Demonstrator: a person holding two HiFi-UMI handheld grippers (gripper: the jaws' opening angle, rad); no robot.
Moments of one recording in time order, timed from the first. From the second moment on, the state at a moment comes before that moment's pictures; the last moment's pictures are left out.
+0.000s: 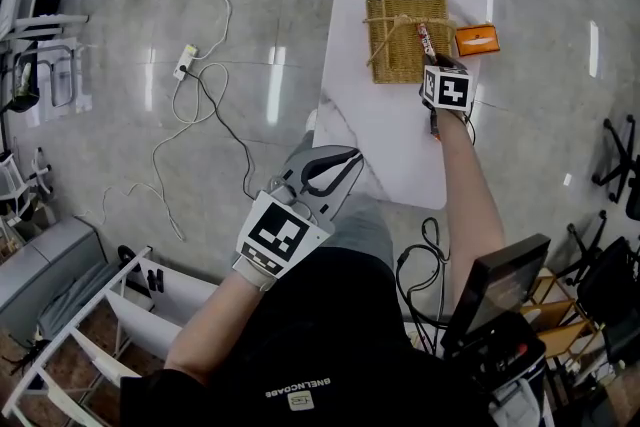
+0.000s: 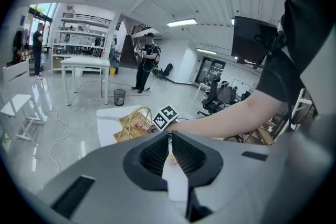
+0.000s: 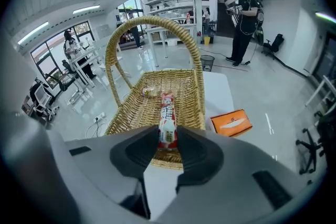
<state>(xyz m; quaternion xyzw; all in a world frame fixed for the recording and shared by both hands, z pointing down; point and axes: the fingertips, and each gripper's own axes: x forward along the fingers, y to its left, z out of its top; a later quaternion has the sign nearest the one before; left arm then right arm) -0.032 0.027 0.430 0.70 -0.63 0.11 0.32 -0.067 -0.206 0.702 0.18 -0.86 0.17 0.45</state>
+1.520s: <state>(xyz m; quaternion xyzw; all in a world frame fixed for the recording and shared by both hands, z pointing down) 0.019 -0.021 0.397 0.79 -0.55 0.11 0.26 0.007 -0.171 0.475 0.21 -0.93 0.14 0.27</state>
